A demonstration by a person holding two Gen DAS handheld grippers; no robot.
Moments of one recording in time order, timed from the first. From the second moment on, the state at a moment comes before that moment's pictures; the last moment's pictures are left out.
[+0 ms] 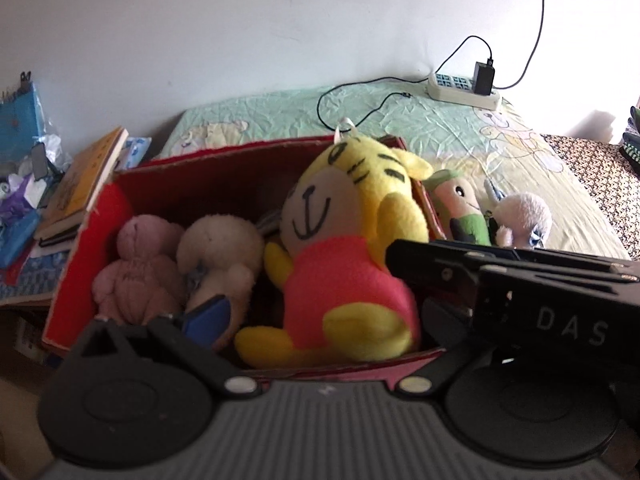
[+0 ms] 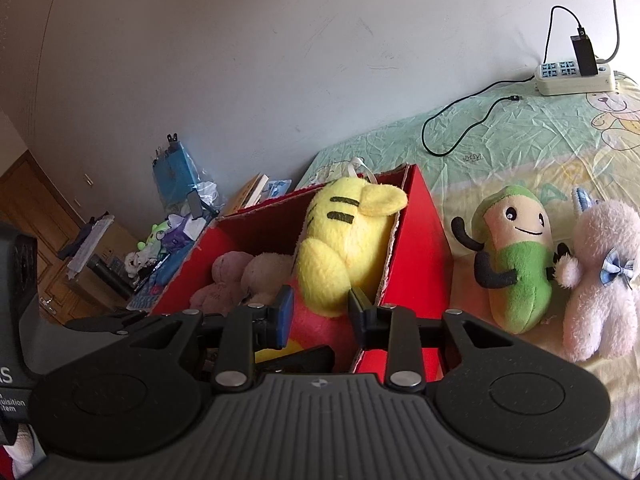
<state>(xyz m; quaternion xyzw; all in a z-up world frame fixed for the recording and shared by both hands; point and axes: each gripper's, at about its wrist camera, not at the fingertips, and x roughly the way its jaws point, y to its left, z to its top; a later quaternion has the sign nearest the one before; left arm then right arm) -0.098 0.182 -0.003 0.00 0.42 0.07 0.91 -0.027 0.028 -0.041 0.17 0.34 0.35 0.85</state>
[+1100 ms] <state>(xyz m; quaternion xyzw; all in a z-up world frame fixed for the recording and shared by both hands) -0.088 0.006 -0.006 0.07 0.45 0.02 0.89 -0.027 -0.130 -0.053 0.22 0.37 0.30 0.85</state>
